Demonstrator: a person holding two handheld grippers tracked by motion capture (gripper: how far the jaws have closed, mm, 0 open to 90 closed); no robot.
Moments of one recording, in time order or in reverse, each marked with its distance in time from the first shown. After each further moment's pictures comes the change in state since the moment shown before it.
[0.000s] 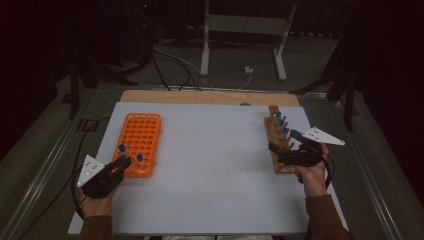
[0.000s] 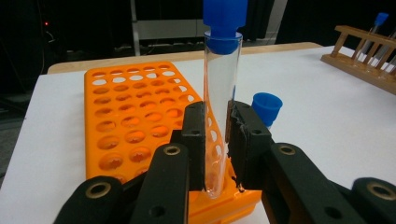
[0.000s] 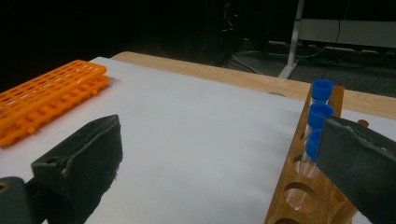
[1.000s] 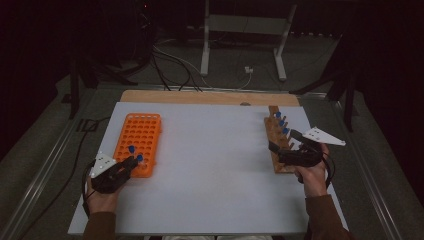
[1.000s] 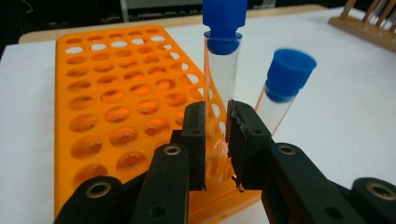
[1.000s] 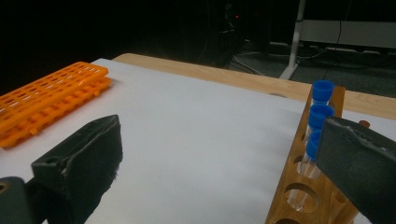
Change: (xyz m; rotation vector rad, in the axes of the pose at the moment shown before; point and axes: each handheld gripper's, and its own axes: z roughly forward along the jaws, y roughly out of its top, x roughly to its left) left arm 0.003 -0.010 0.024 0.141 -0.031 0.026; right arm 0.000 0.000 -0.001 -0.006 0.006 0.005
